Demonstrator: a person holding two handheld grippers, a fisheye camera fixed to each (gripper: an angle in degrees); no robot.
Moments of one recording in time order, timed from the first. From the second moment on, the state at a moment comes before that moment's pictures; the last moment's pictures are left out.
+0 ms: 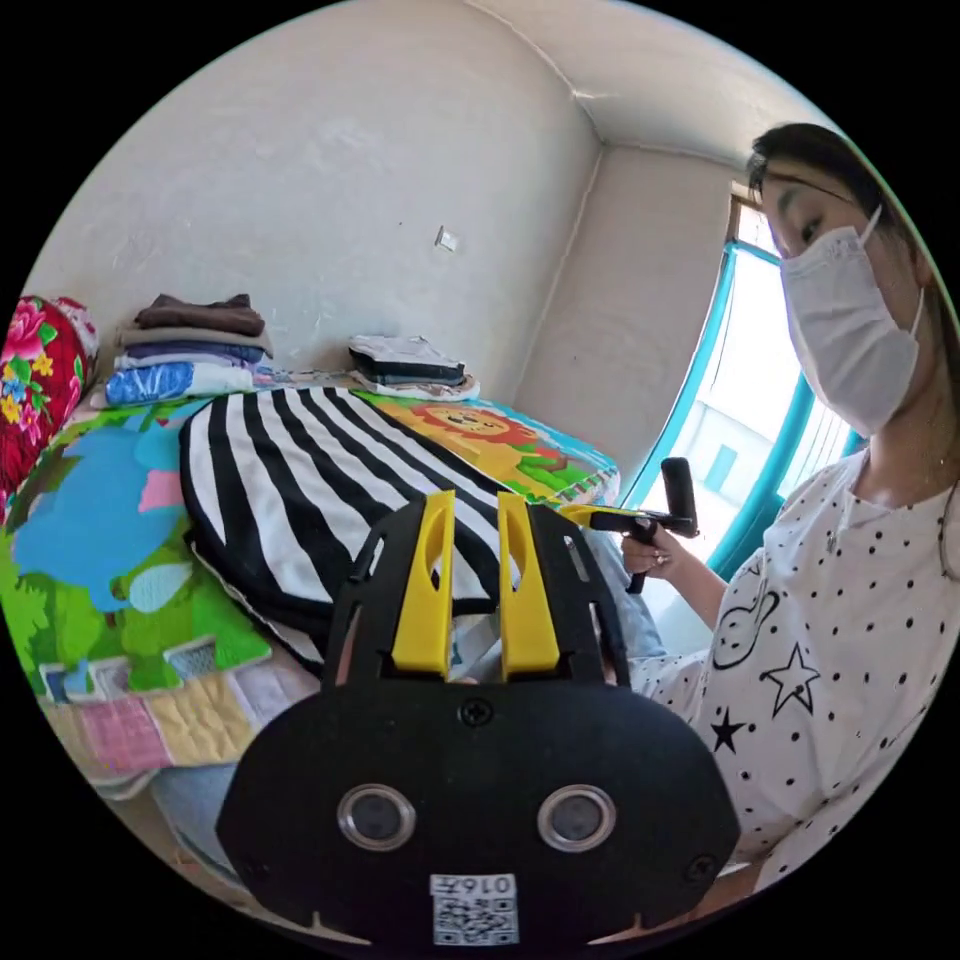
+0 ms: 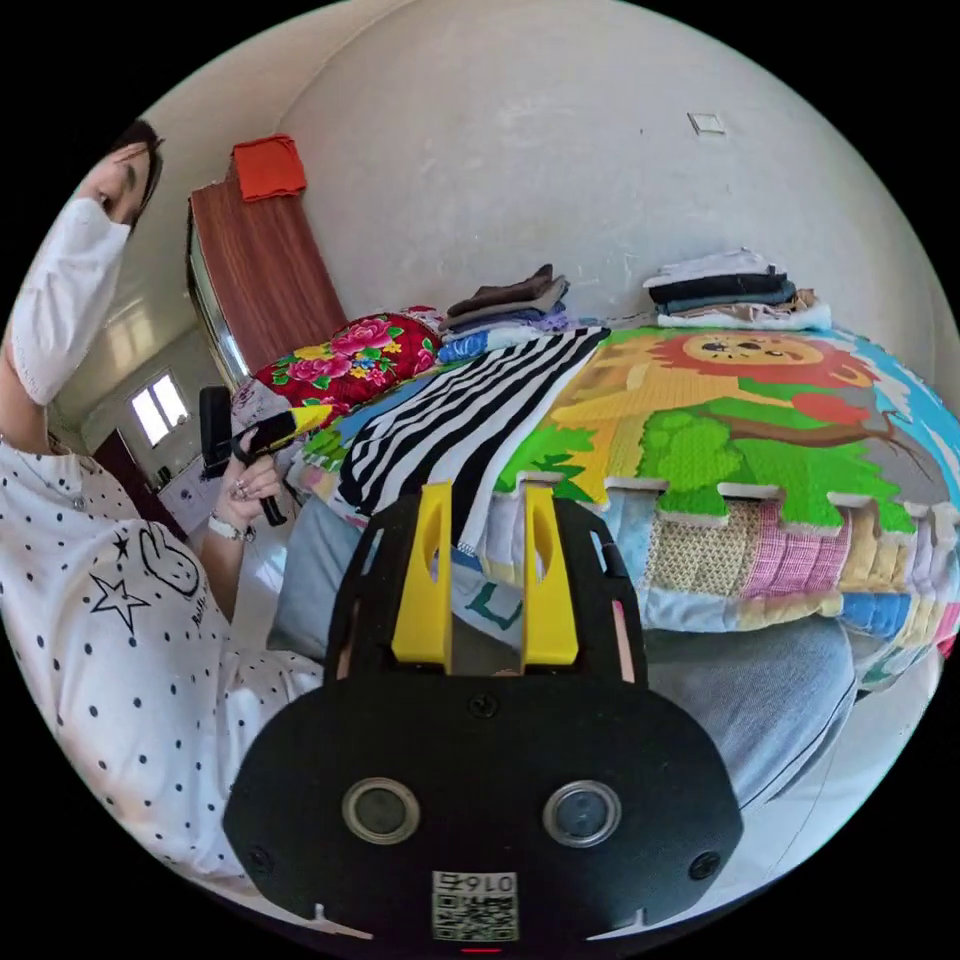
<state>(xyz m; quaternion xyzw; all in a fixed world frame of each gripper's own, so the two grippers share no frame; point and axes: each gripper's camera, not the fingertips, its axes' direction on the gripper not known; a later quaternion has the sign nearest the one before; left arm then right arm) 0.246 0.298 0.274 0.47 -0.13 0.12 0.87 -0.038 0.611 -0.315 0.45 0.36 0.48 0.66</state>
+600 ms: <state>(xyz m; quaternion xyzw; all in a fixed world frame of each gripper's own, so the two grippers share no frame) 0.436 0.298 0.498 0.34 -0.48 0.26 0.77 0.010 0.729 -0.257 0.62 0.03 0.49 0.61</state>
